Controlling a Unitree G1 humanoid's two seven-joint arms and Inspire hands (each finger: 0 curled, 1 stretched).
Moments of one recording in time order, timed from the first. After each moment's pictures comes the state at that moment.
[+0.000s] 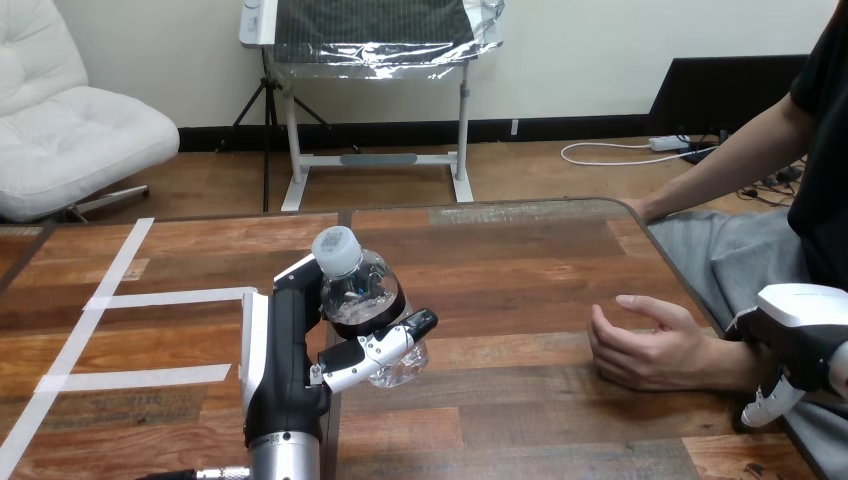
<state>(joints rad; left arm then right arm) 0.09 -0.04 -0.14 0.20 0.33 -0.41 0.35 -0.25 -0.78 0.19 0.39 -0.81 0.07 0.38</state>
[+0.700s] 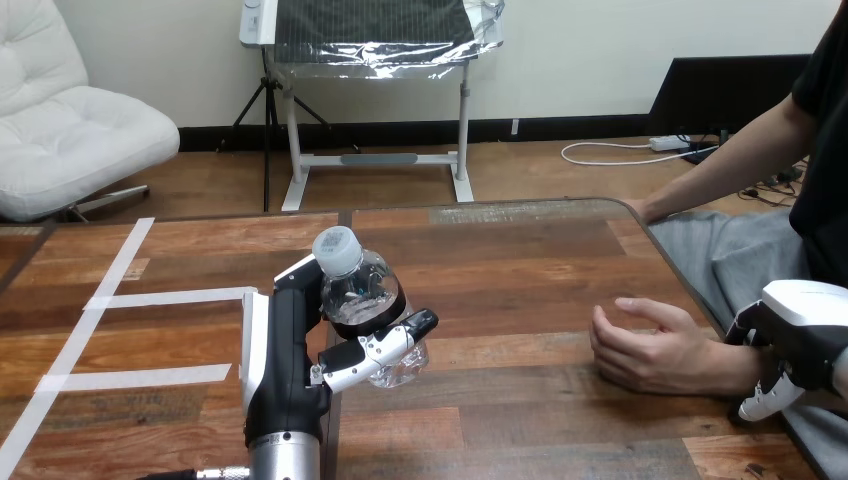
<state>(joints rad) 0.09 -0.04 -0.14 0.20 0.33 -0.41 0.35 -0.26 -0.78 0.19 0.44 -0.74 0.03 0.29</state>
